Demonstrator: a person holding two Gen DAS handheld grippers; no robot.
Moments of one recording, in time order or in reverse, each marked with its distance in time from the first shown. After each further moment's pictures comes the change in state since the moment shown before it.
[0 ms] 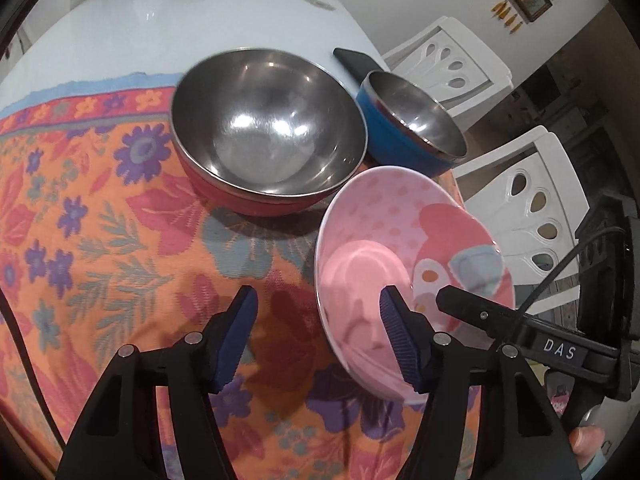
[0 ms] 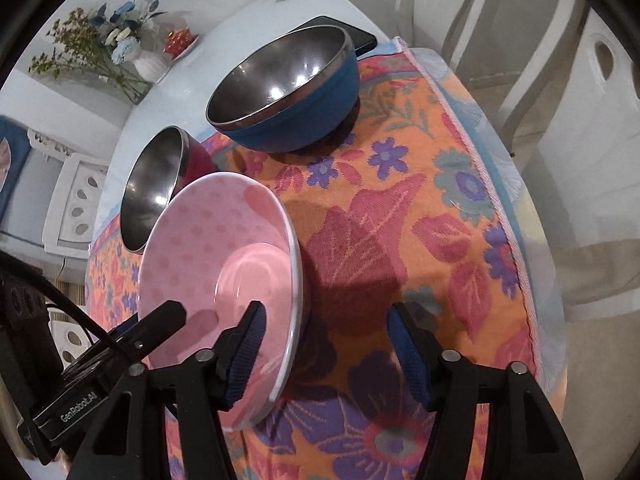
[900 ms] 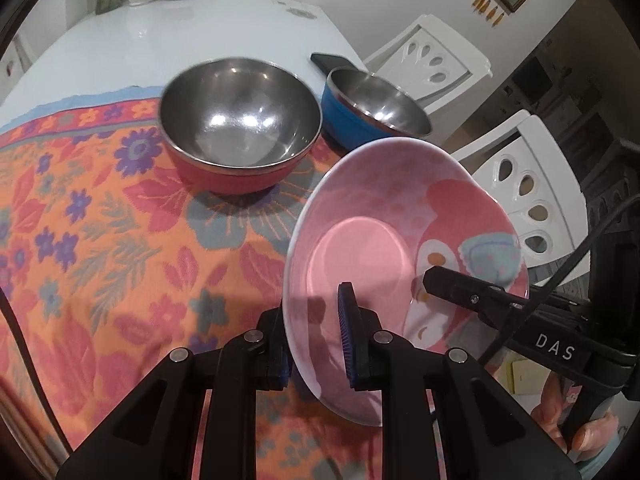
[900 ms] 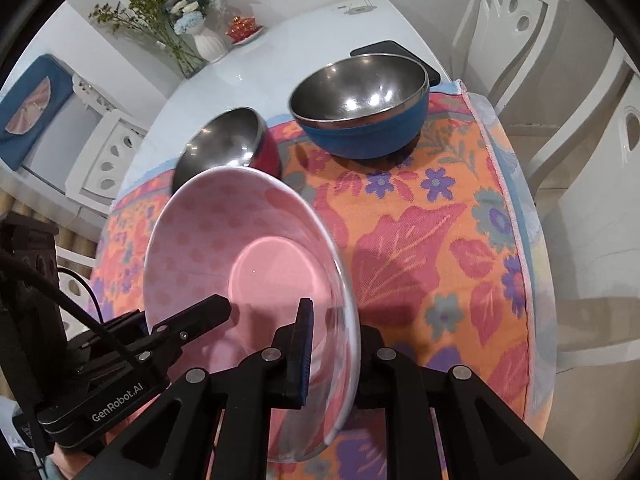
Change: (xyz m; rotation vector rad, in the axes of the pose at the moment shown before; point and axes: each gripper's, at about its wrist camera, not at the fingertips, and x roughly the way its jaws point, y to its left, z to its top) left arm -0.028 -0.028 -0.030 0.051 -0.050 0.021; right arm -0.026 0.029 -0.019 -0.196 -0.047 0.039
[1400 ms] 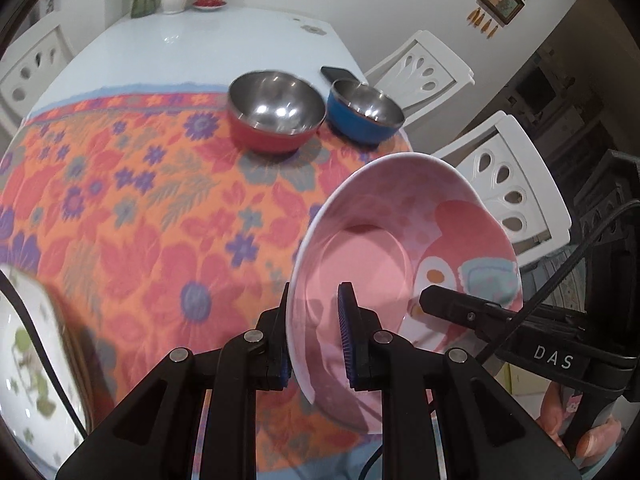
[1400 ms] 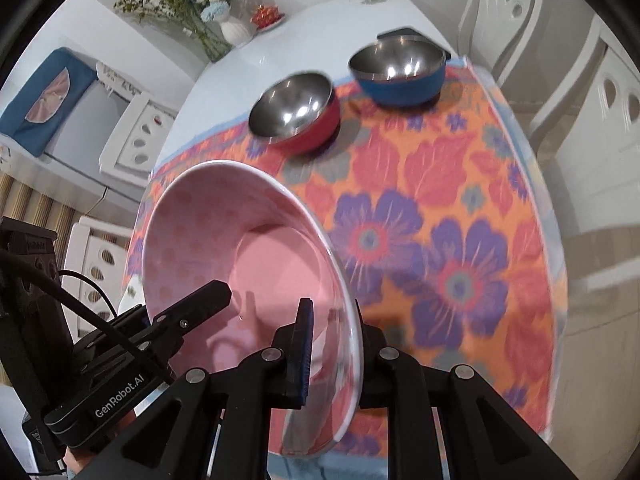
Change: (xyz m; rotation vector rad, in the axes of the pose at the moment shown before) left arm -0.091 0.001 -0.073 -0.032 -0.020 0.026; right arm -0.058 0.059 -0.076 0.028 0.064 0.040
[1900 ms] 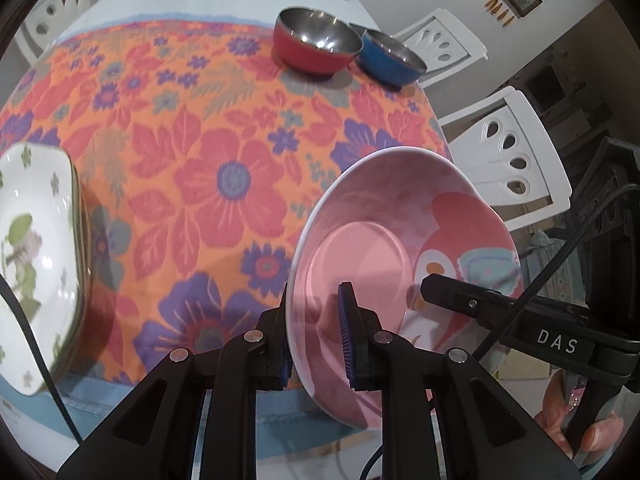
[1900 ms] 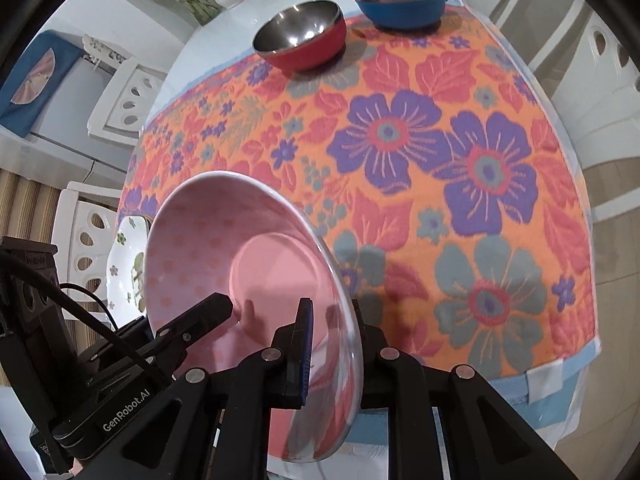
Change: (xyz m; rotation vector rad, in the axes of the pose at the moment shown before) left arm -0.006 0.036 -0.074 -0.077 0.108 -0.027; right arm 0.026 0.022 -0.068 0.043 0.104 -0.041
